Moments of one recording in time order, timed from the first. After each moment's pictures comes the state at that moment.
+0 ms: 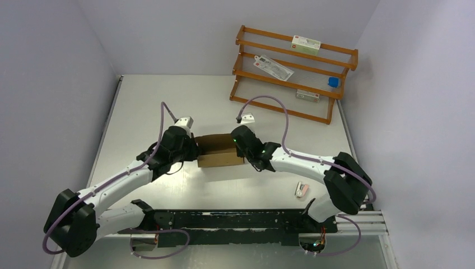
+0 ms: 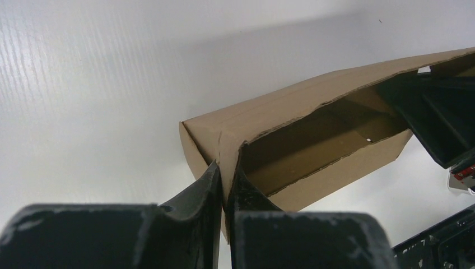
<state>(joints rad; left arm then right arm) -0.60 1.09 0.60 -0.15 -0.07 -0.54 0.91 1.51 0.90 -0.14 0.46 0.47</state>
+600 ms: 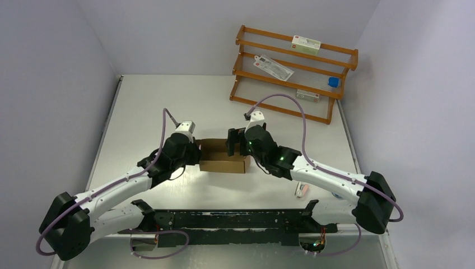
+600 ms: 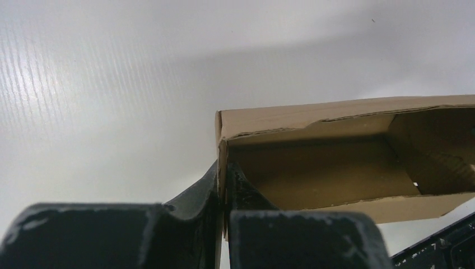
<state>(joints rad) -0.69 1.03 0.54 -0.10 -0.16 -0.55 0.94 1.24 0.84 -0.09 0.38 0.46</state>
